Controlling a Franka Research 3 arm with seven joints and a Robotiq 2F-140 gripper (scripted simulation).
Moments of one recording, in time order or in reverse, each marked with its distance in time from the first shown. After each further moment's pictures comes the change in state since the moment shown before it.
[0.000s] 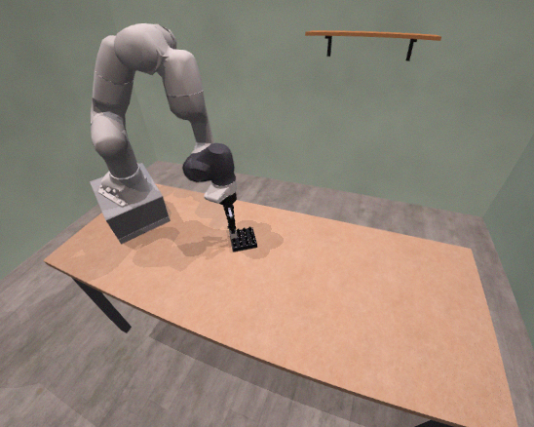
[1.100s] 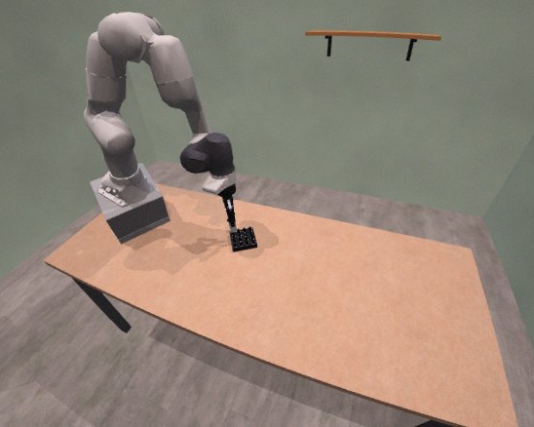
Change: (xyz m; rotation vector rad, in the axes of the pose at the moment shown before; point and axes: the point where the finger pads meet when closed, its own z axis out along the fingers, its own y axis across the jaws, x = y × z) arm -0.004 -0.001 -0.039 0.004 -0.011 0.000
